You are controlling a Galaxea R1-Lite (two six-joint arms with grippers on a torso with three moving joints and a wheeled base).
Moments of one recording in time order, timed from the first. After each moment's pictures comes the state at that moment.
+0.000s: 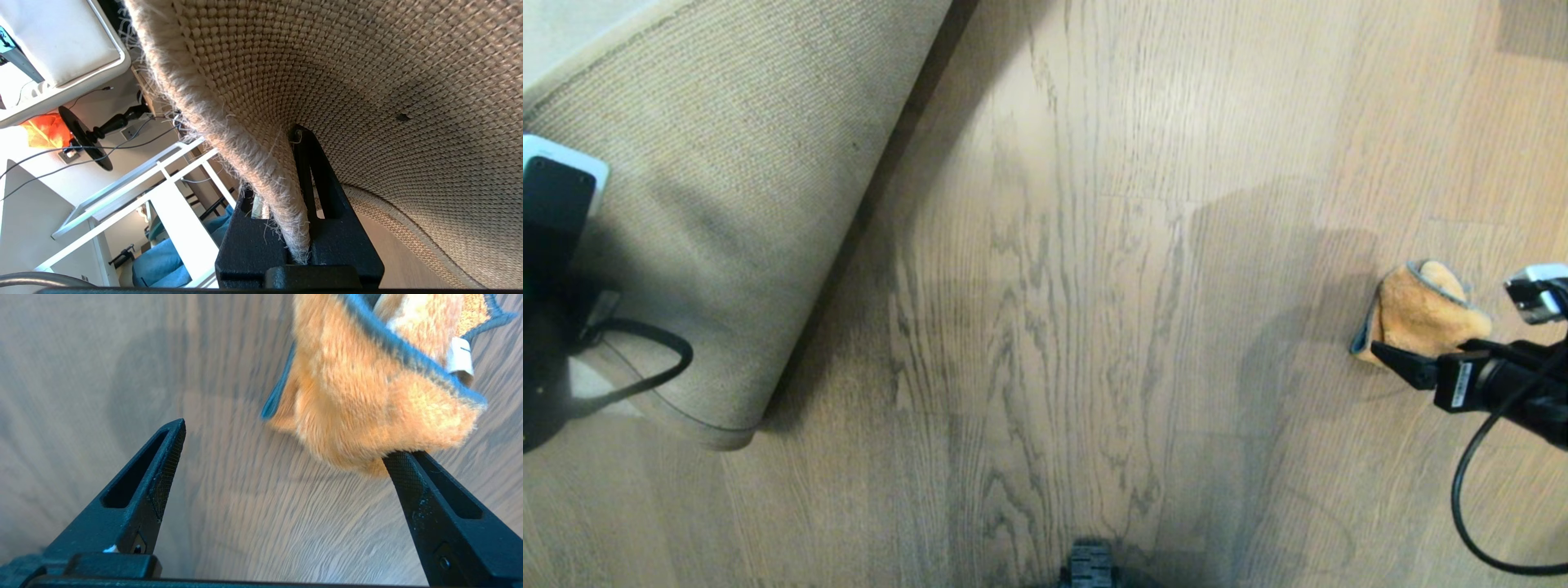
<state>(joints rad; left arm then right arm) -0.15 1.28 -0.60 -0.76 0.99 0.76 -0.14 1.51 -0.42 -0.82 0.20 -0.08</state>
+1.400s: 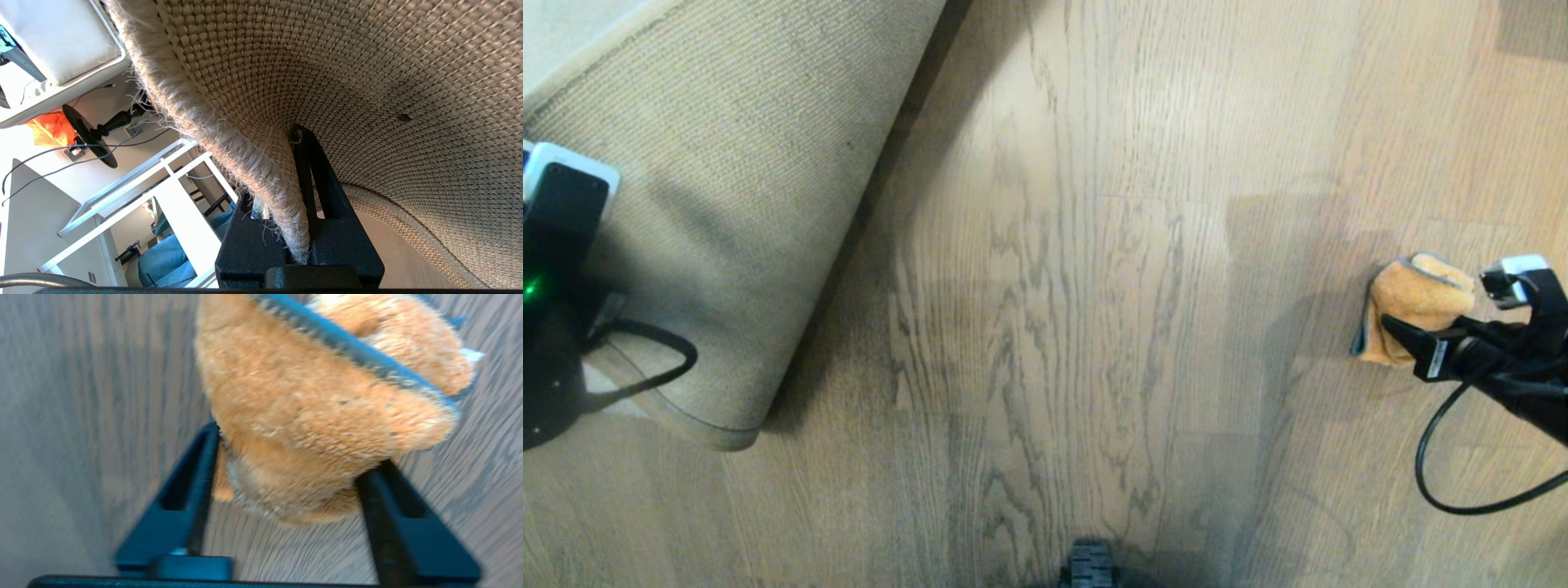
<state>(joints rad) -0.12 1.31 -0.61 -0.76 0.99 0.76 -0.20 1.75 -0.46 -1.17 0.20 -0.12</state>
